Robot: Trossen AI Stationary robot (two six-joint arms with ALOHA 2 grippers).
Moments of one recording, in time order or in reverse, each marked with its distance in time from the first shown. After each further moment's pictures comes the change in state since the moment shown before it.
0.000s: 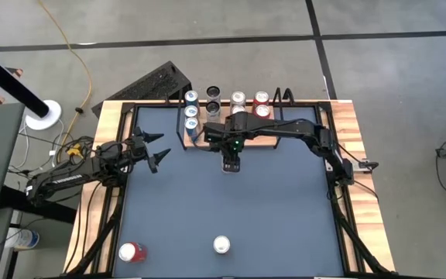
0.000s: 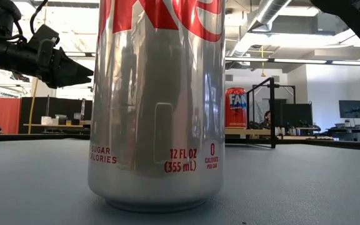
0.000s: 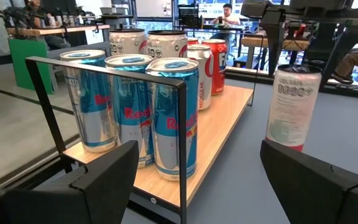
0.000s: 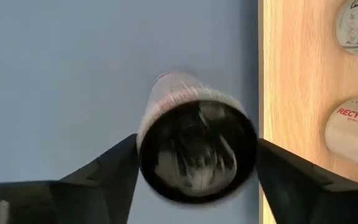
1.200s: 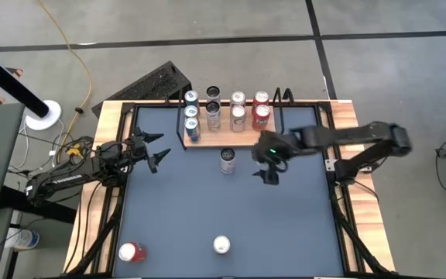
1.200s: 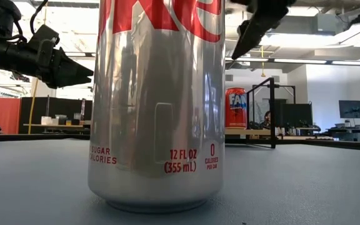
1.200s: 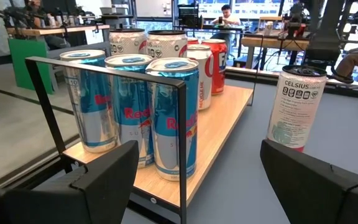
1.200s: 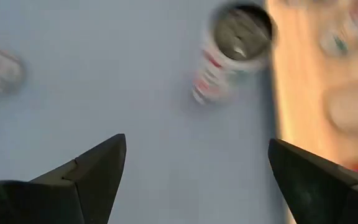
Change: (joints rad) left arm 0.000 0.000 0.000 0.000 0.000 0.000; right arm 0.114 -0.760 -0.891 0.575 0.002 0.026
